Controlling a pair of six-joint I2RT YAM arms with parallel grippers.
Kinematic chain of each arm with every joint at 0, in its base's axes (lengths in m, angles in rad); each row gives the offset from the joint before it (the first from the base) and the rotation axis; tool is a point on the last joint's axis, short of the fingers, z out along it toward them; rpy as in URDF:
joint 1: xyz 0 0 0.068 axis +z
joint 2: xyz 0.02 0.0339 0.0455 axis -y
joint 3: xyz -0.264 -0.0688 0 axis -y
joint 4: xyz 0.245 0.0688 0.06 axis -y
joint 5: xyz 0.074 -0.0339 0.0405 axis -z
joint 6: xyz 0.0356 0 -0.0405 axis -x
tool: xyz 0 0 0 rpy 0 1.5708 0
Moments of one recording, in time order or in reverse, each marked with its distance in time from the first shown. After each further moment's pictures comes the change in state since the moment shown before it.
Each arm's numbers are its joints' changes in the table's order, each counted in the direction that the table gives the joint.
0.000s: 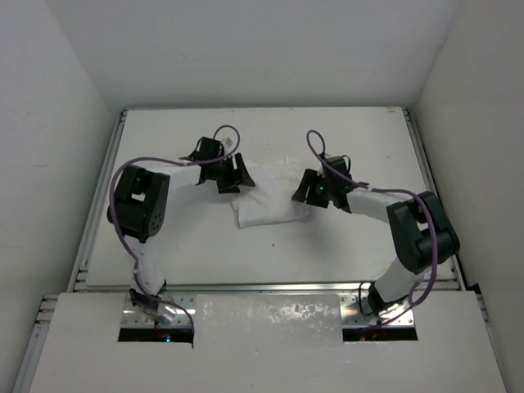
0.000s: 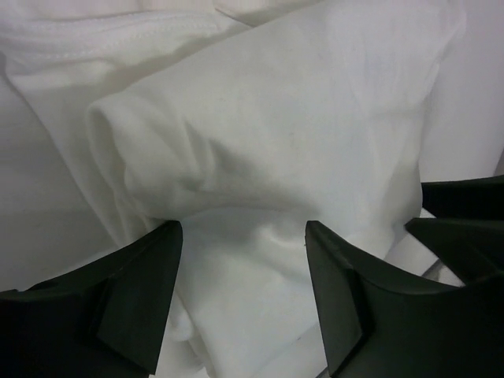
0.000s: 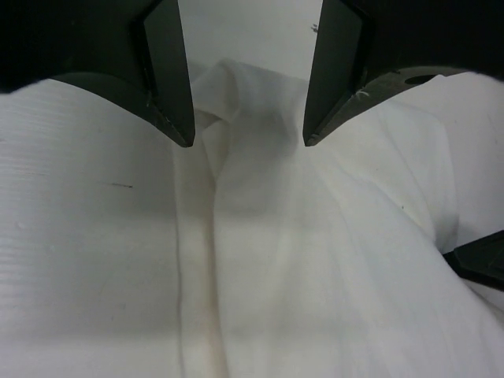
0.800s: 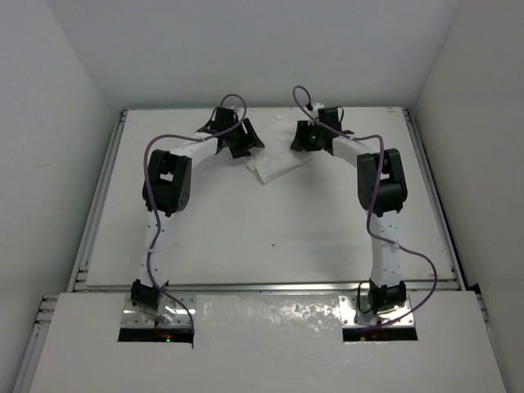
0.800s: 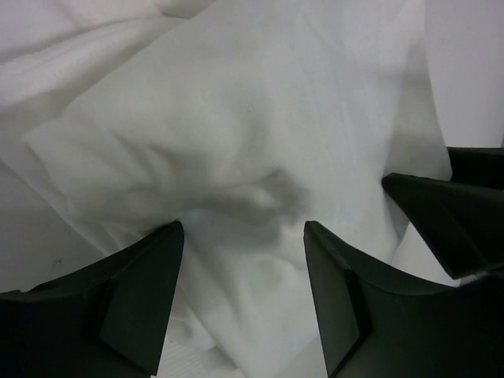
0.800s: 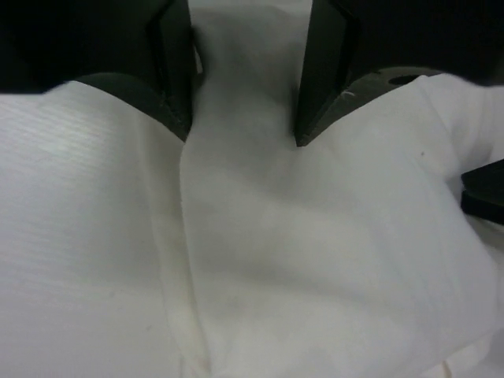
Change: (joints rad) left arm -0.011 -0.443 0.702 -0.110 -0.185 0.138; right arm -0.150 -0.686 0.960 -0.146 -0.057 0.411
